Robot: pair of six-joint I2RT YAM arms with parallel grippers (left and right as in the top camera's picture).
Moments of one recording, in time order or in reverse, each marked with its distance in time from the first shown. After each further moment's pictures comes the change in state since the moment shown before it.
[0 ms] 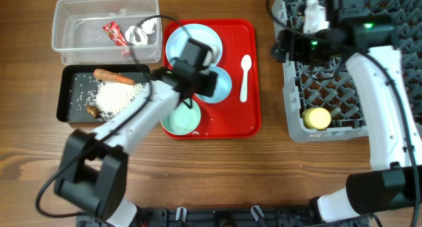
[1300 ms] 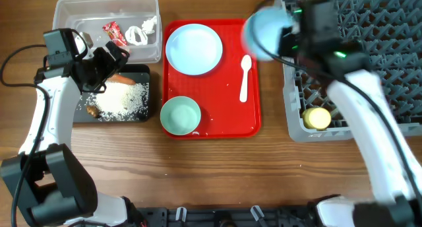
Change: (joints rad) left arm 0.713 -0.060 0.000 -0.097 0.293 -0.254; right arm 0.119 -0.182 -0.210 0.389 0.605 0.173
